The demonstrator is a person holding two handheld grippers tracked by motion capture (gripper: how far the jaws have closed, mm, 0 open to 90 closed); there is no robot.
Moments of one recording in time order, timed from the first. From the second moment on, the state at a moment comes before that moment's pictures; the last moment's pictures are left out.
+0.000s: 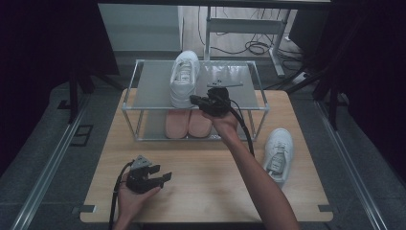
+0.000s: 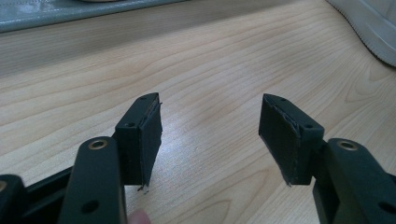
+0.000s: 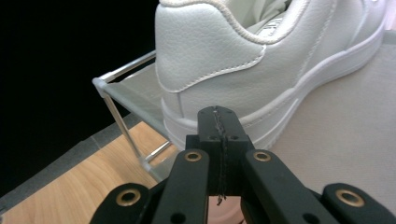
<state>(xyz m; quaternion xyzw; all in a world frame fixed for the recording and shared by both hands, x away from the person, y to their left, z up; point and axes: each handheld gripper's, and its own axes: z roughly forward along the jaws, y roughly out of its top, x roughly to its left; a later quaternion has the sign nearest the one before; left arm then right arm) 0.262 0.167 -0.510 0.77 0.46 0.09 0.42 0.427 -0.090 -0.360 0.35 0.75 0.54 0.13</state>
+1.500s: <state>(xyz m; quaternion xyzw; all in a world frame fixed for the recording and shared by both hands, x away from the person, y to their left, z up) 0.261 0.162 -0.511 0.78 0.46 0.09 0.42 0.307 -0.237 -0.414 0.36 0.76 0.52 0.16</state>
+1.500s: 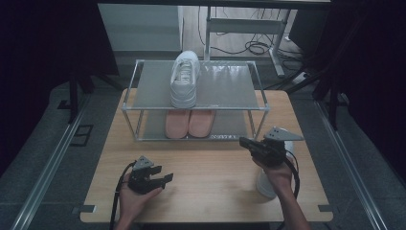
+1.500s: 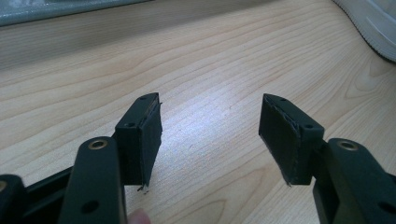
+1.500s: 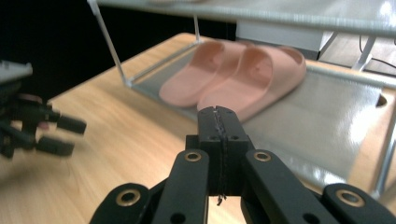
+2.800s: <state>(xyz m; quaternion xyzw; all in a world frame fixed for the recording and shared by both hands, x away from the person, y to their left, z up) 0.260 0.165 -0.511 0.77 0.47 0.09 0.42 0.243 -0.270 -0.464 0.39 0.78 0.45 0.19</state>
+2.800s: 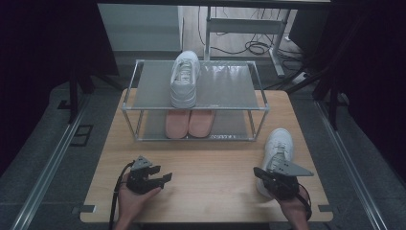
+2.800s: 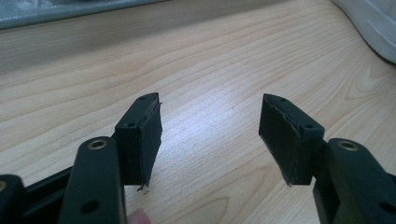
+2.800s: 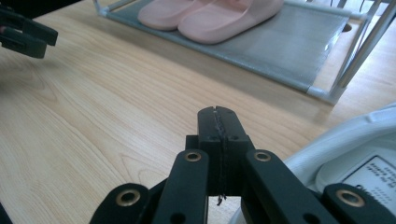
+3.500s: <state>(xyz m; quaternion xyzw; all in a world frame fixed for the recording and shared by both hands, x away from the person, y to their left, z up) 0.260 0.164 -0.512 0.78 0.47 0.09 0.42 0.241 -0.254 -0.476 0.41 0.80 0.36 0.25</state>
